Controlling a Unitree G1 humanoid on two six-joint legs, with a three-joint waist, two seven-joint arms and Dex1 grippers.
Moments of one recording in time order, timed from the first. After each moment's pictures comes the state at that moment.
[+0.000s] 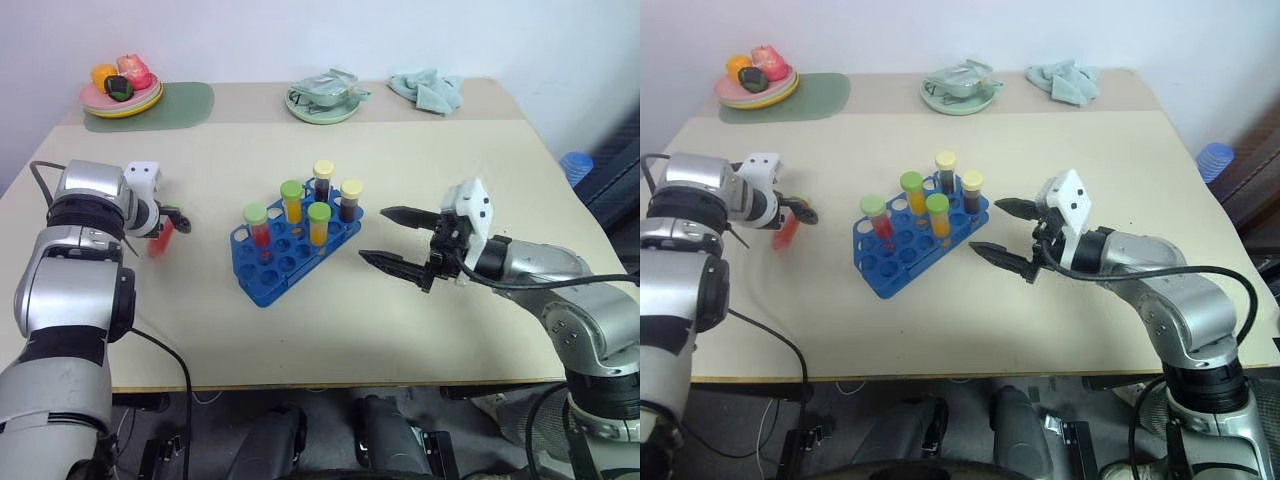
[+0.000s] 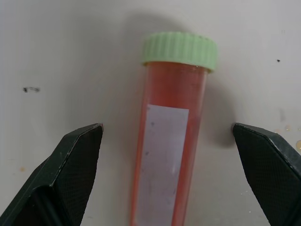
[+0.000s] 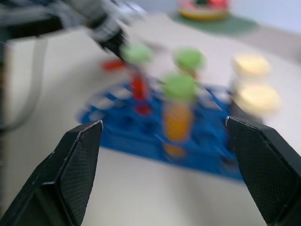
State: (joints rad) left arm -1.25 0.66 -0.14 1.18 -0.06 1.01 -0.49; right arm -0.38 -0.67 -0.06 -0.51 0.71 0.72 0.78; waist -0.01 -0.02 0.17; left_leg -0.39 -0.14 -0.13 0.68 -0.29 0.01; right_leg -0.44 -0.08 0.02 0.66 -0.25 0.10
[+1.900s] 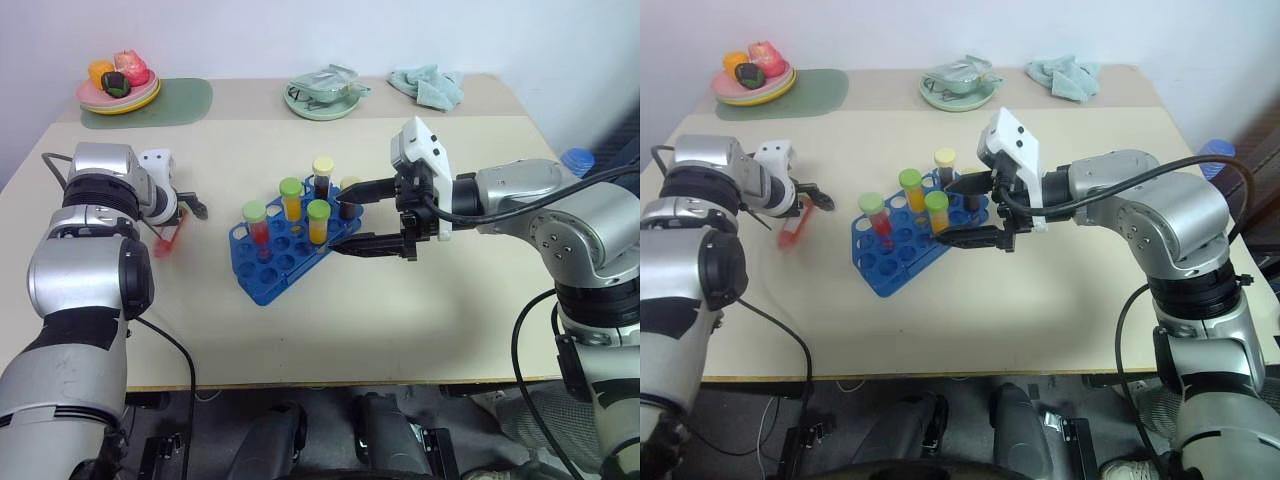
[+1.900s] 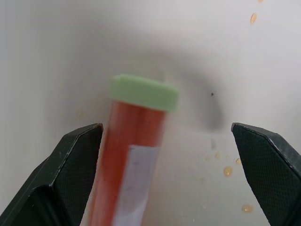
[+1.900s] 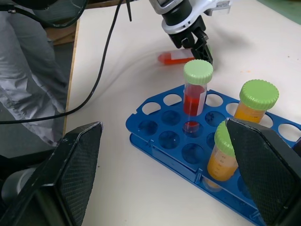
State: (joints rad) left arm -1.35 0.58 0.07 1.25 -0.03 1.09 -0.37; right arm -0.87 -0.72 0.14 -0.32 0.71 1.02 0.95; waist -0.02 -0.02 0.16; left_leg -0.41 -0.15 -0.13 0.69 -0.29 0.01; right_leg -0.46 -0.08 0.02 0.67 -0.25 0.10
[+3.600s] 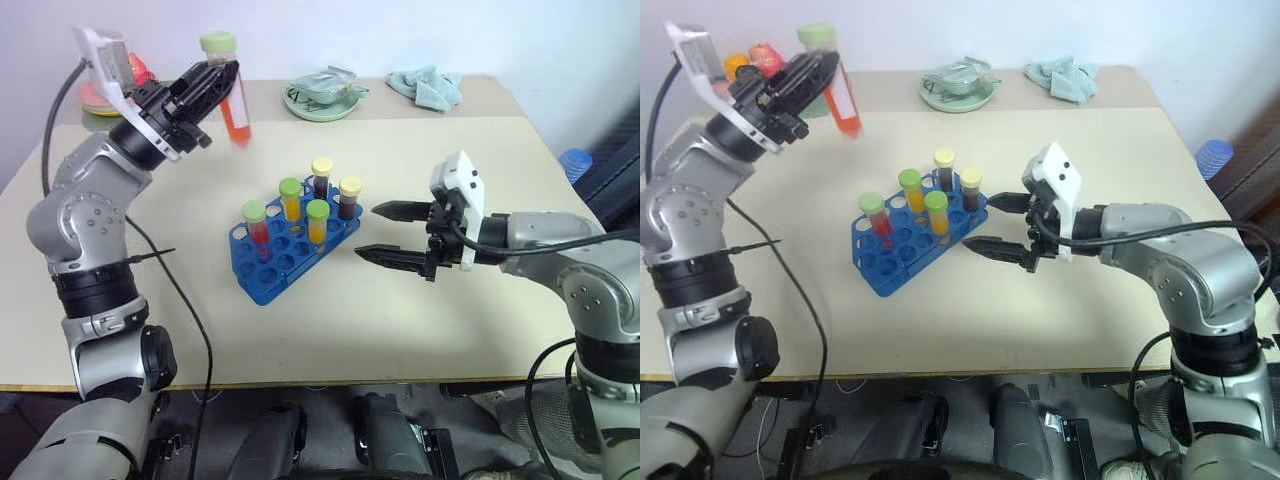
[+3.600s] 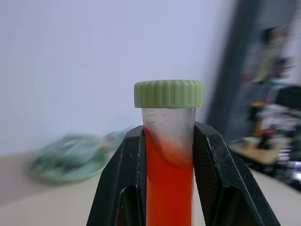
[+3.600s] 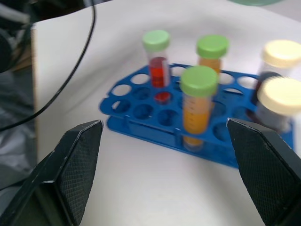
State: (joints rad) left arm -0.83 0.41 0.40 0.01 -0.67 0.65 -0.79; right arm -0.54 -0.72 -0.08 -0.50 0.77 1.05 0.74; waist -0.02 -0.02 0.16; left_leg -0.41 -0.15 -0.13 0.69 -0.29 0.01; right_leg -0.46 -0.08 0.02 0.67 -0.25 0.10
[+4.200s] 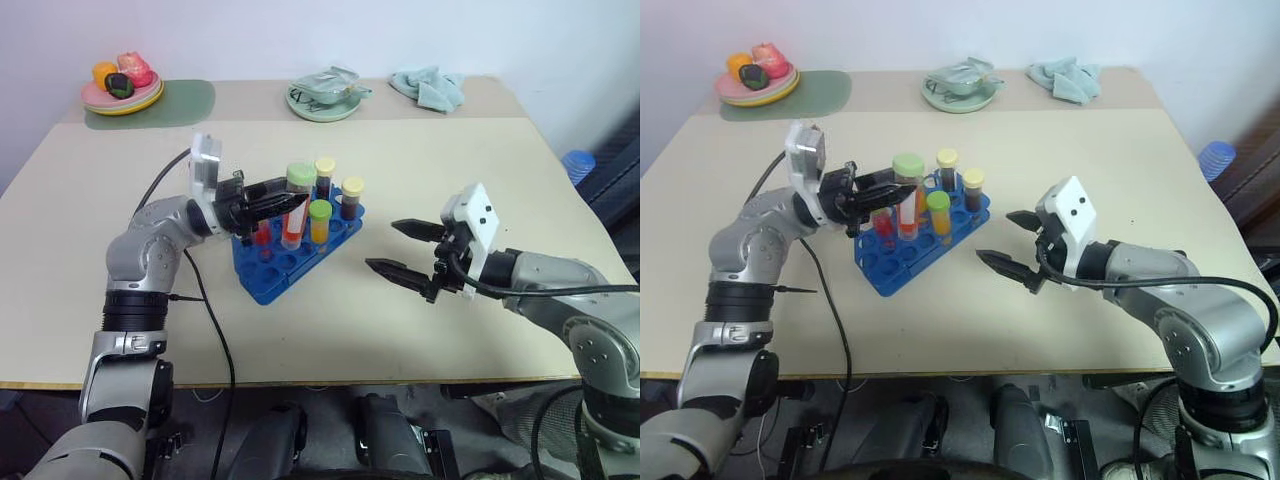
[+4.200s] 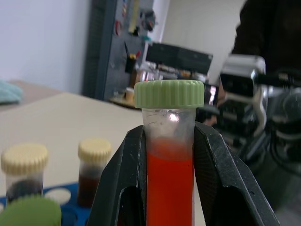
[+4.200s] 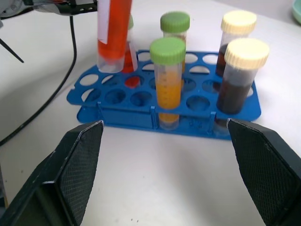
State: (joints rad) left arm -0.68 0.44 0.10 0.19 -0.62 0.44 -1.28; right arm -0.30 -0.69 -0.15 -0.66 0.77 0.99 0.54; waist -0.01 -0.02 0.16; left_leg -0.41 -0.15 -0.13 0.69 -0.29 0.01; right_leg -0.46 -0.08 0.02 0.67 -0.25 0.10
